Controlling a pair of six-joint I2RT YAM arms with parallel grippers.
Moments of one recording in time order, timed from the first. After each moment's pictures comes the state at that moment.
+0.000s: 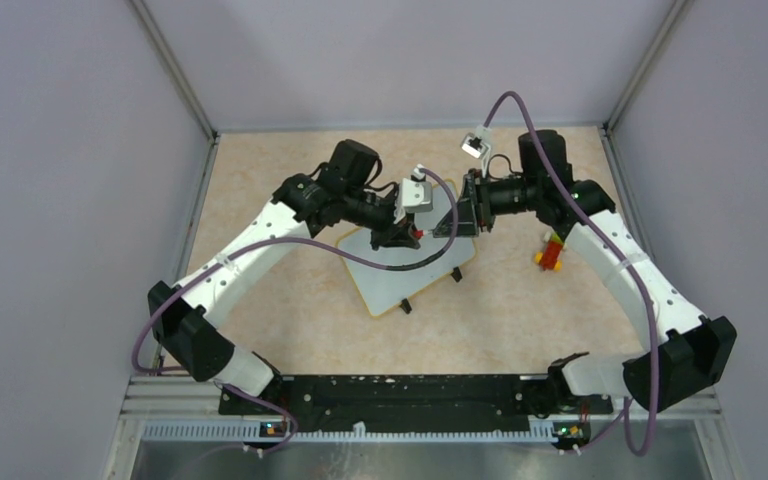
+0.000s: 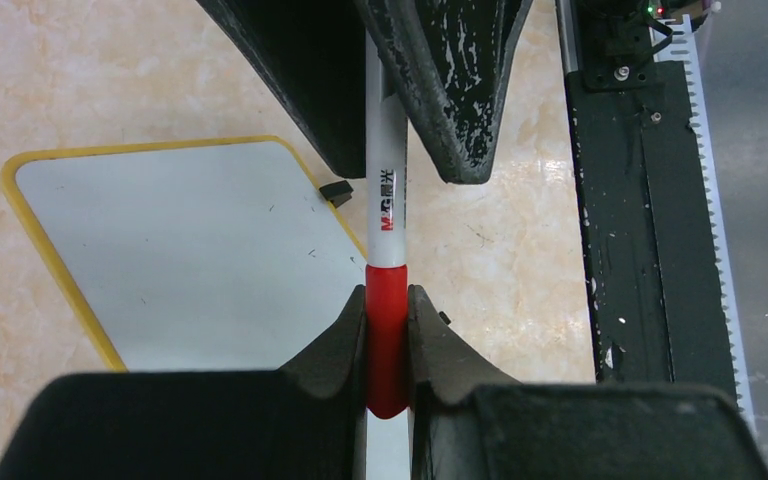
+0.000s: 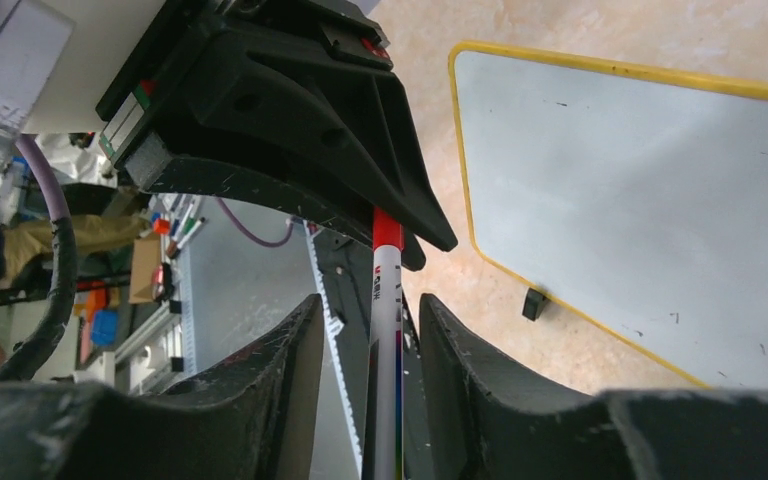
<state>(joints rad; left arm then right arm) -0.68 1.50 1.52 -0.79 0.77 0.60 0.41 1.30 1.31 -0.61 -1.00 0.19</state>
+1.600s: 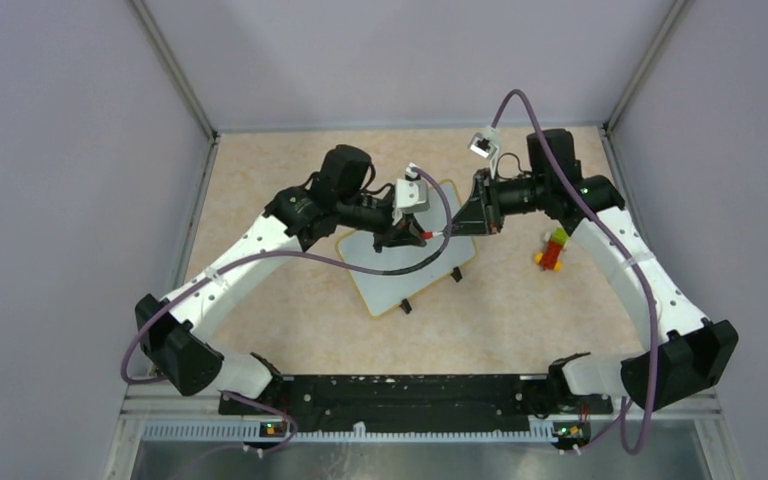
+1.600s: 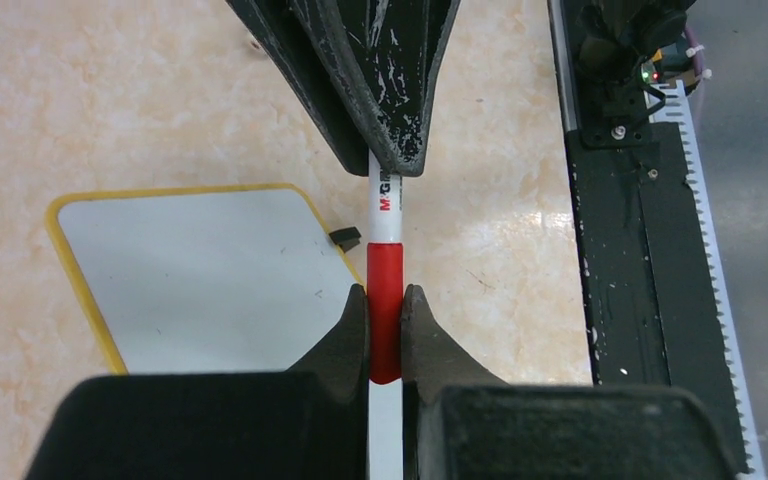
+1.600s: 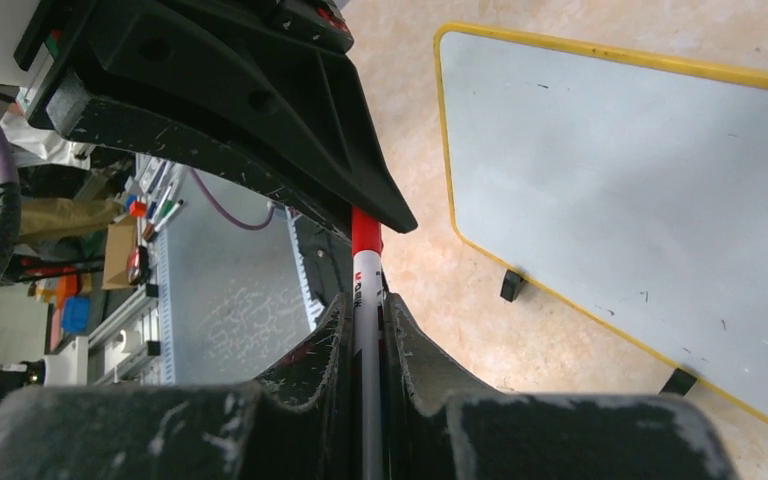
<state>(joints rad) -0.69 1.42 1.43 -0.63 0.76 0.49 0.35 1.30 1.35 -0.73 -1.01 0.06</state>
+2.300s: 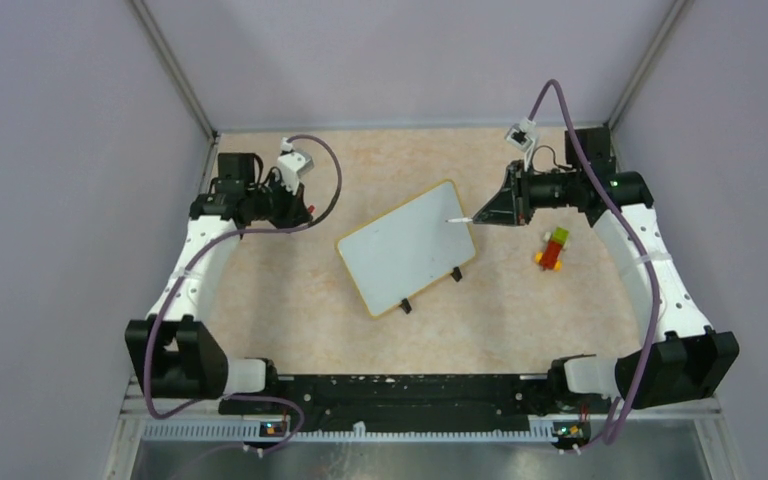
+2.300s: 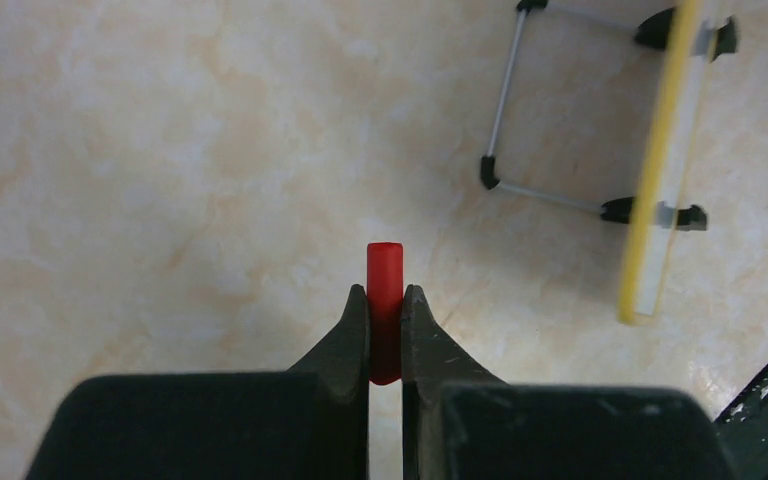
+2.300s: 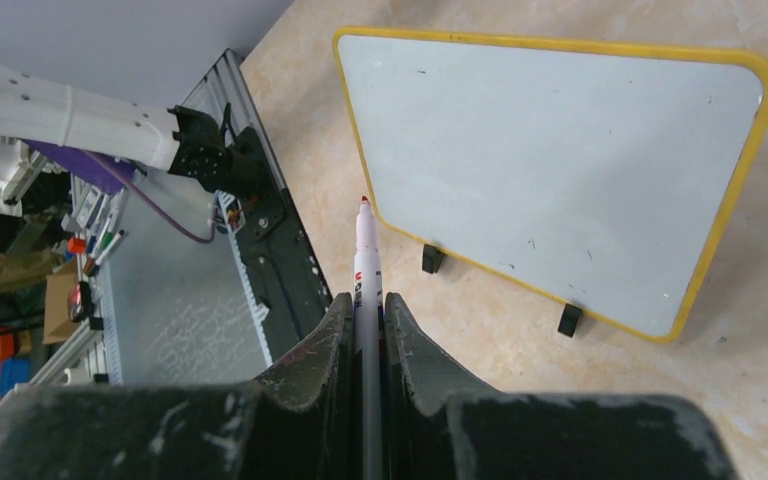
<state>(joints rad) -0.04 1.30 1.21 -0.67 0.63 0.45 0.15 1.29 1.39 -0.88 -1.04 -0.11</state>
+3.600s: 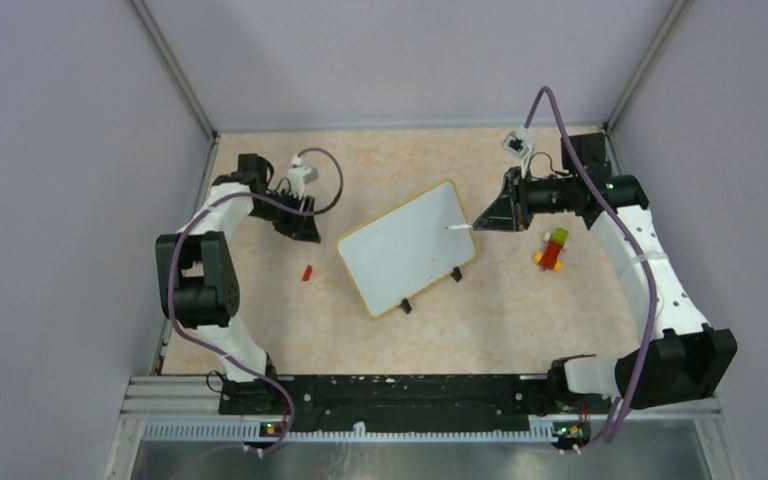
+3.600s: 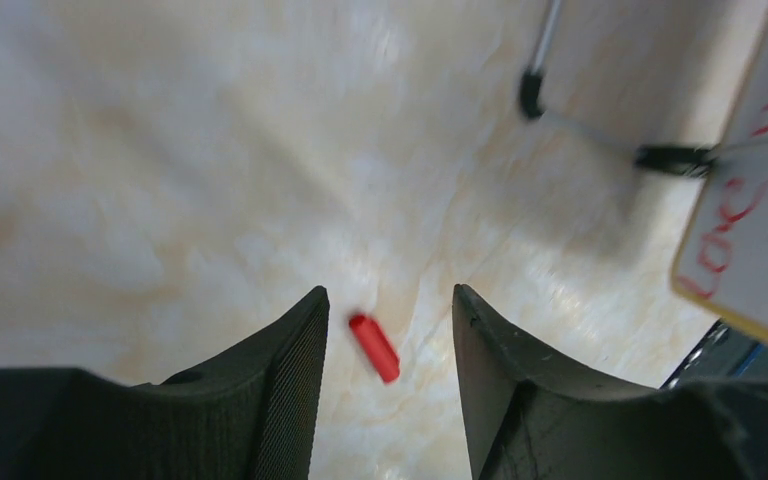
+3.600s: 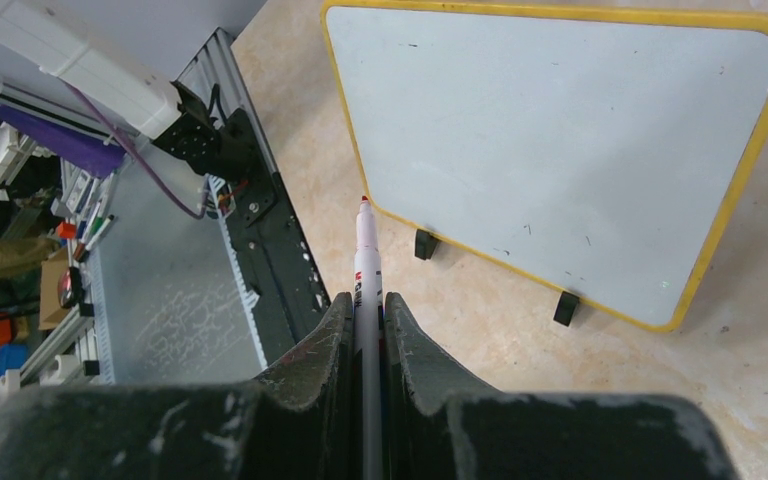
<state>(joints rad) 0.04 1.75 1.23 -0.79 0.64 0.52 0.15 1.29 1.33 -0.88 -1.03 -0.16</state>
